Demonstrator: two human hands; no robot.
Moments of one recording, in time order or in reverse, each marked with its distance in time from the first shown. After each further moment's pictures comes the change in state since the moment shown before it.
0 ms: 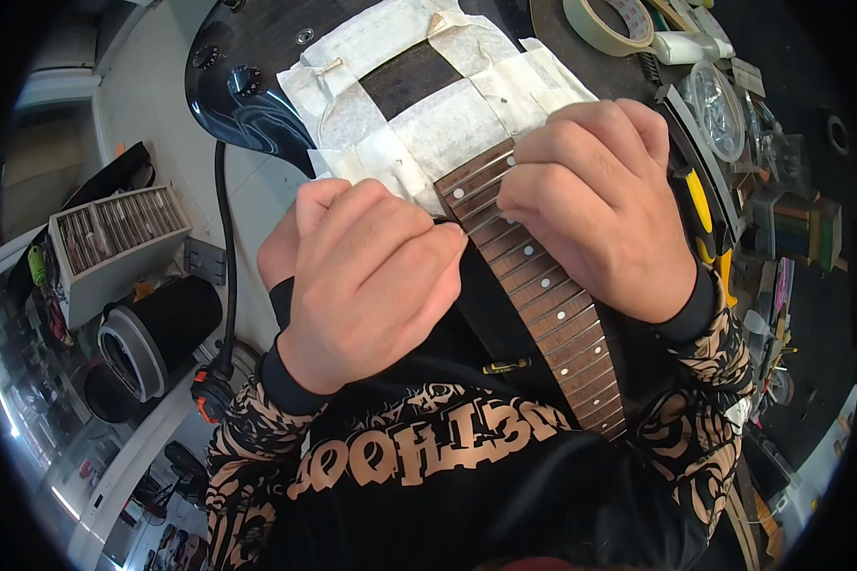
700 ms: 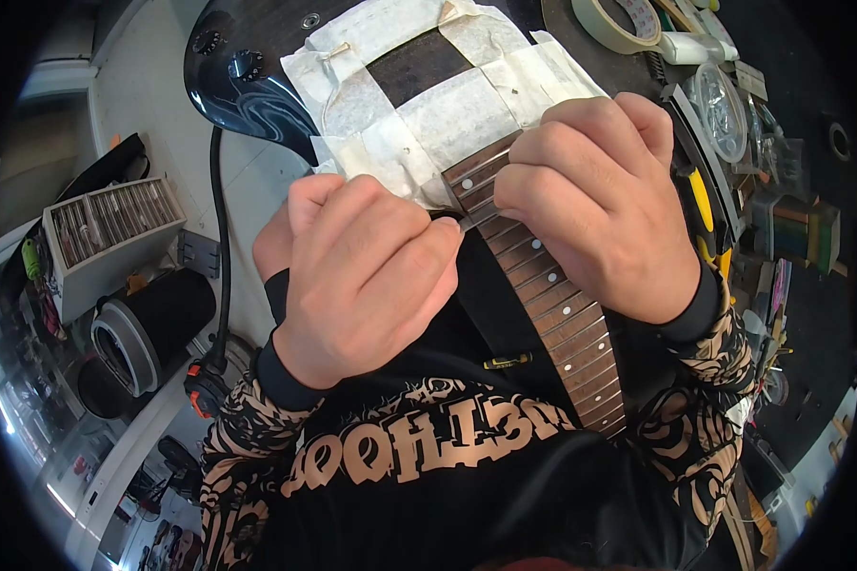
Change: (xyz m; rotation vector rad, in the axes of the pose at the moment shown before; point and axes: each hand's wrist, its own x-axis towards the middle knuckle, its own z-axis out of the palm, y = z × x) left_hand -0.006 -0.001 -0.001 0.040 0.018 0.016; right_hand 0.004 -0.001 0.002 -0.063 -0.025 -0.066
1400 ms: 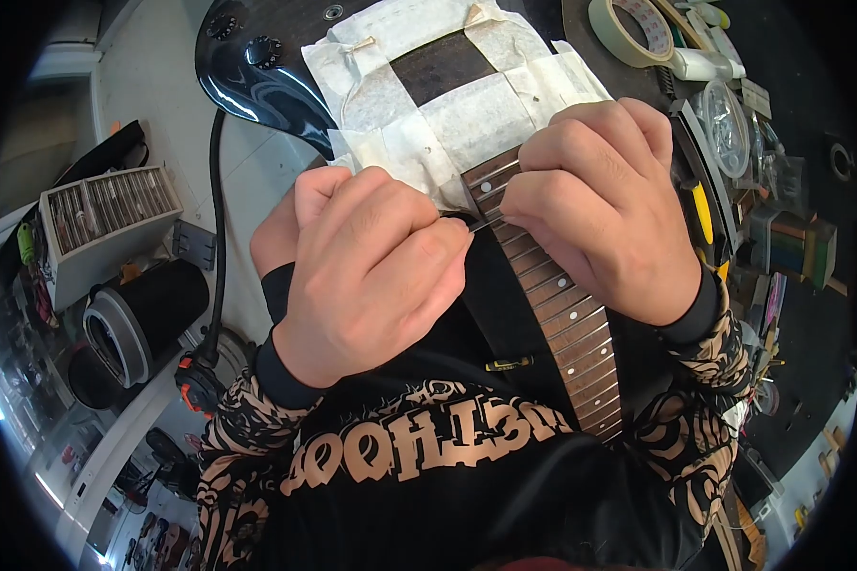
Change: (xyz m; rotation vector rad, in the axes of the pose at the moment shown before) left_hand -0.006 -0.005 -0.005 -0.029 0.012 -0.044; right_hand 0.011 -0.003 -0.003 0.098 -0.045 0.001
